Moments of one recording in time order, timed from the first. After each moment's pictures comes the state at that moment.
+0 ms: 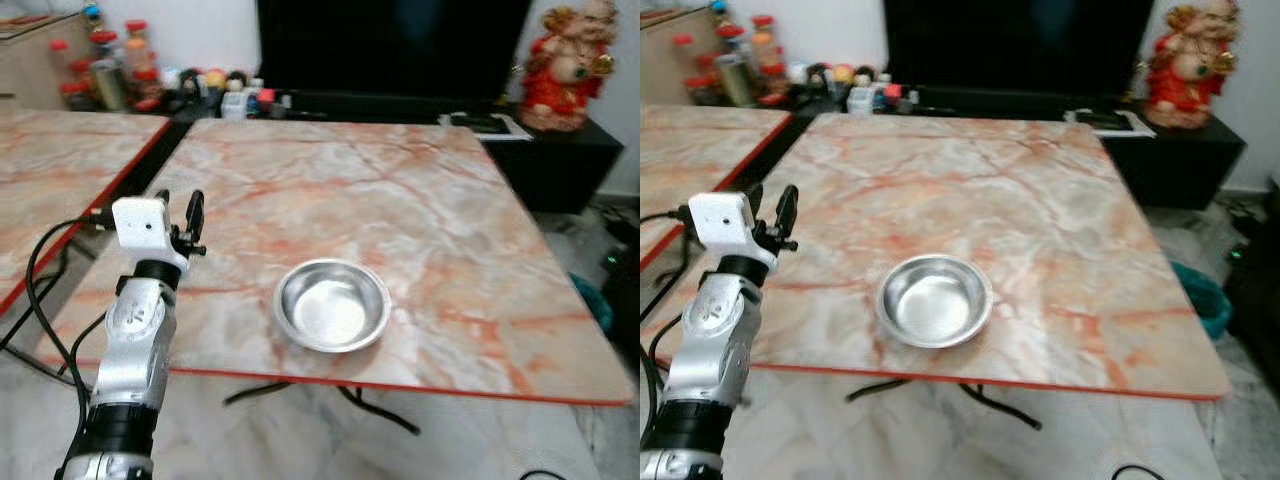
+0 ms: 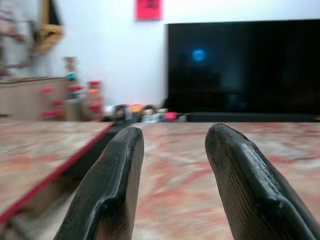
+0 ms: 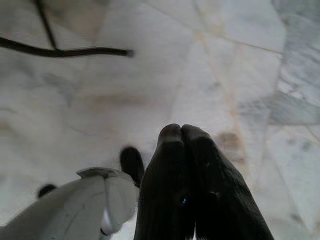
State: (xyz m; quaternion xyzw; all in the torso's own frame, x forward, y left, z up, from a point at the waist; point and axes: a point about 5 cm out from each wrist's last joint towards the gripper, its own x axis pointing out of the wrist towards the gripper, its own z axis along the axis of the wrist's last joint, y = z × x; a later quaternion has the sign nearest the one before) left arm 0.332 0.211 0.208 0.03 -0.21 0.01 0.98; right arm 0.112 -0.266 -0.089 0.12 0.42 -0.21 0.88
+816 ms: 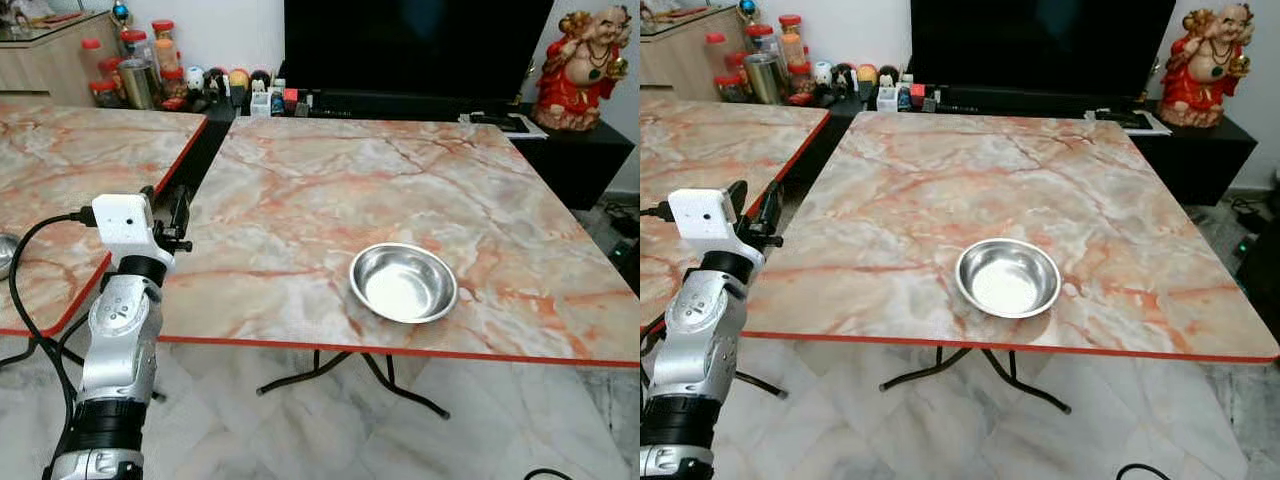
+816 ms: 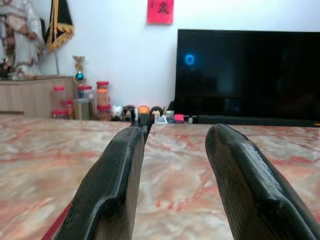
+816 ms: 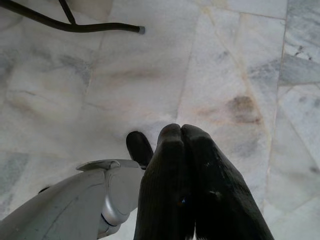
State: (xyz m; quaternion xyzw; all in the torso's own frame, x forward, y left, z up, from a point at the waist) left arm 0.333 0.218 0.211 0.01 -0.20 0.01 0.98; right arm 0.107 -0.271 -0.089 0.13 0.42 -0.21 0.87
